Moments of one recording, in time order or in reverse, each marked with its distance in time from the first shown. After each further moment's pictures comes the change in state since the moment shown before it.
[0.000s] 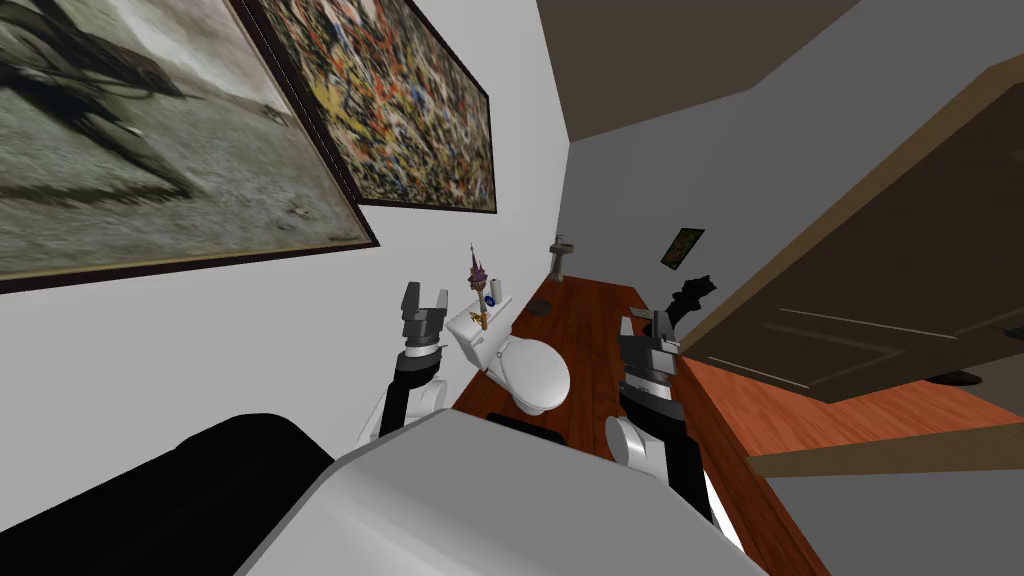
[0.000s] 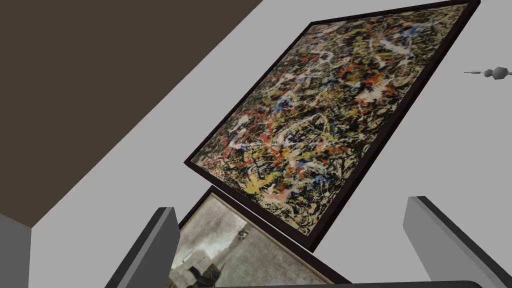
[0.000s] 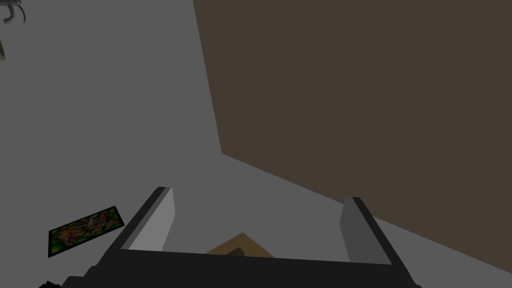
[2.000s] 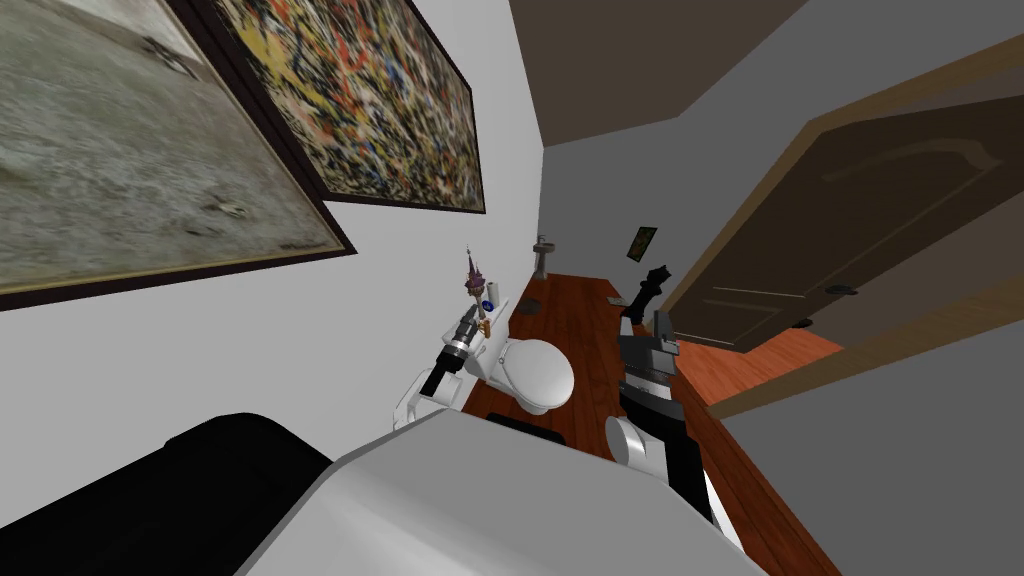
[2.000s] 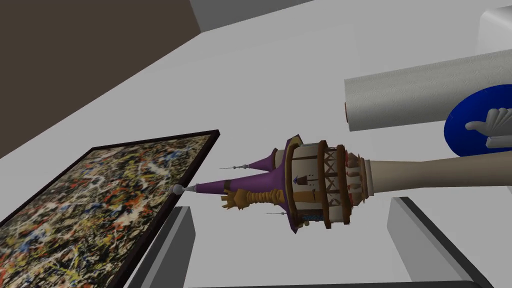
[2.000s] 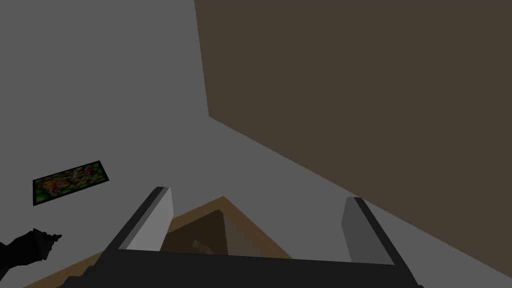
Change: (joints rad) left arm -0.163 0.174 -0.111 0.351 -0.044 0.419 0.052; right arm 0.000 0.000 0.000 0.000 0.000 0.000 0.000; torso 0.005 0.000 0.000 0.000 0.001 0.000
